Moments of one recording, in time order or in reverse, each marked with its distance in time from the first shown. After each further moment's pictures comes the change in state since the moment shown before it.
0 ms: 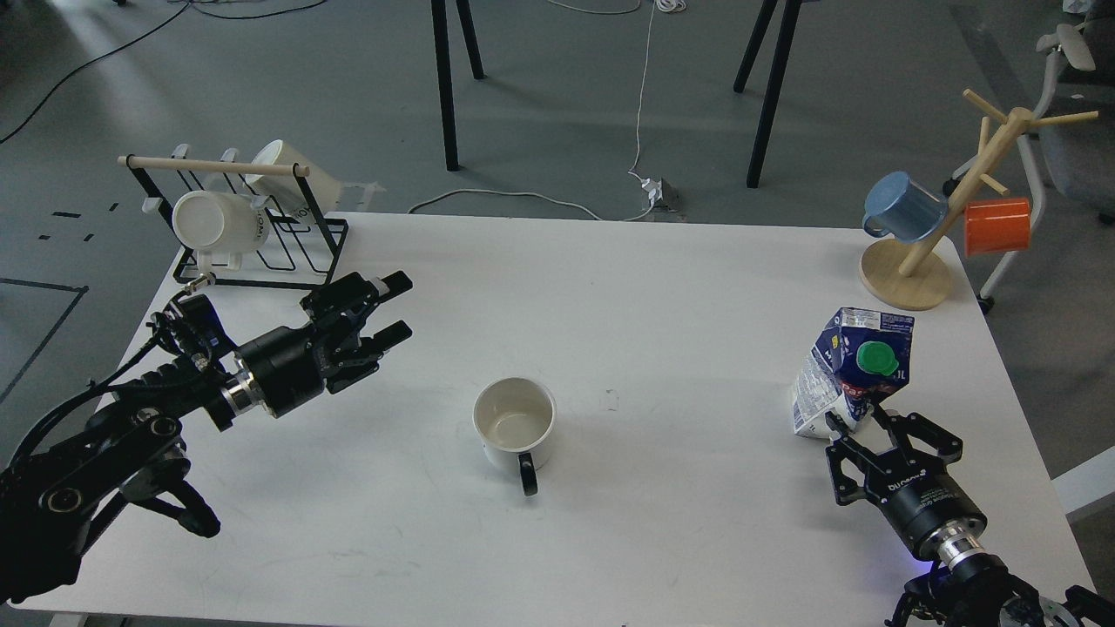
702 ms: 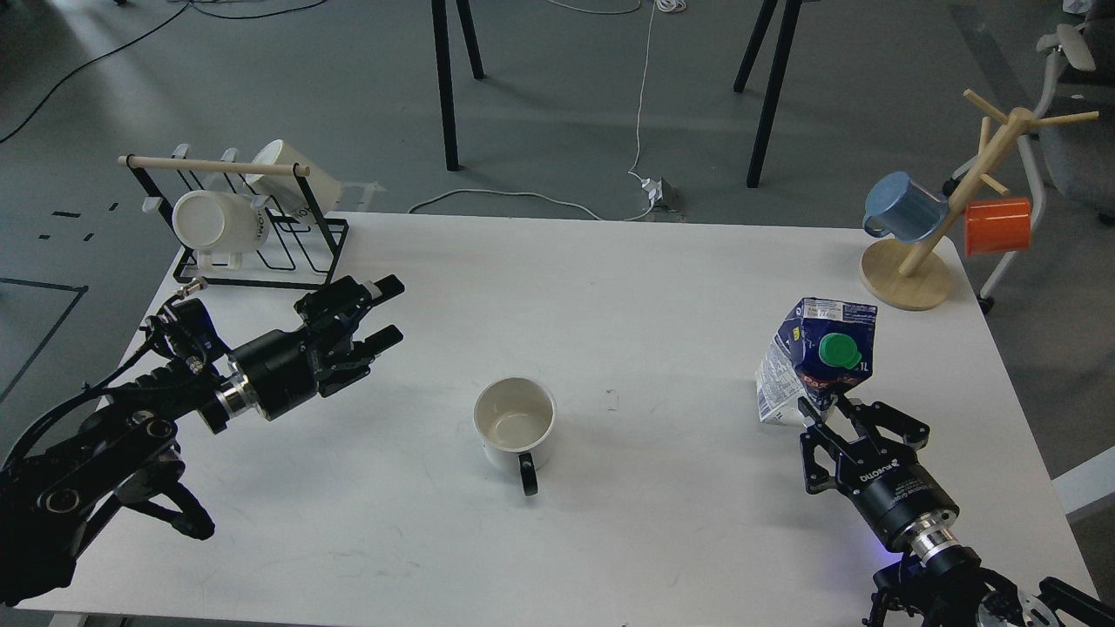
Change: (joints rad) left arm 0.000 0.001 0.004 0.030 0.003 0.000 0.000; right arm -0.001 0.005 -0.016 0.133 -0.020 0.000 0.001
